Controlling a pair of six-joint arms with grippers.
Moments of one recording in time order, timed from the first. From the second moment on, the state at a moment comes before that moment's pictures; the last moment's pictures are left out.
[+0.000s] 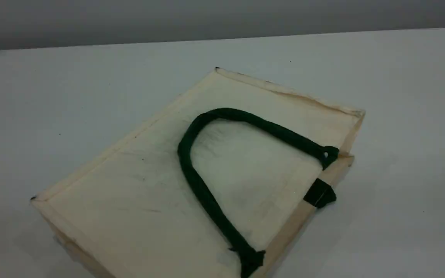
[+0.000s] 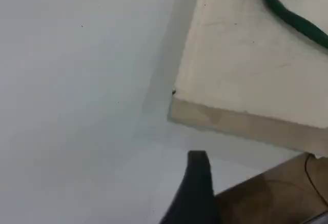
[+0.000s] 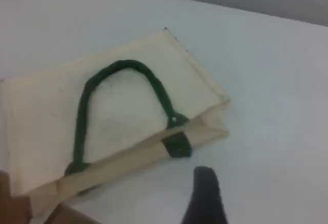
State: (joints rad) left arm -0.28 0.23 -0.51 -0.11 1.08 0.14; right arm 0.46 0.01 -0.51 0.08 1.06 0.01
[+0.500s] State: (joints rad) left arm -0.26 0.23 -0.51 -0.11 1.08 0.14; right arm 0.06 0.01 -0.51 0.09 1.06 0.01
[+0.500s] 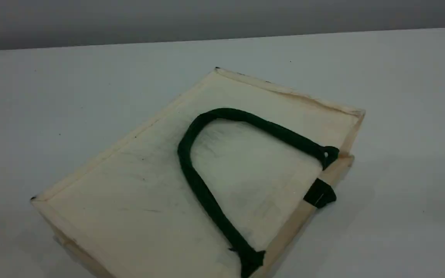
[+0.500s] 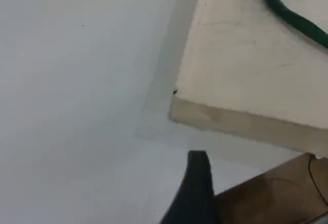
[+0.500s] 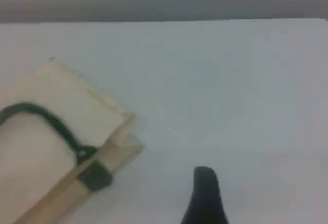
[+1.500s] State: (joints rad) left arm -0.04 0.00 -0.51 -0.11 1.09 0.14; right arm -0.01 0.00 -0.51 0.09 1.07 0.01
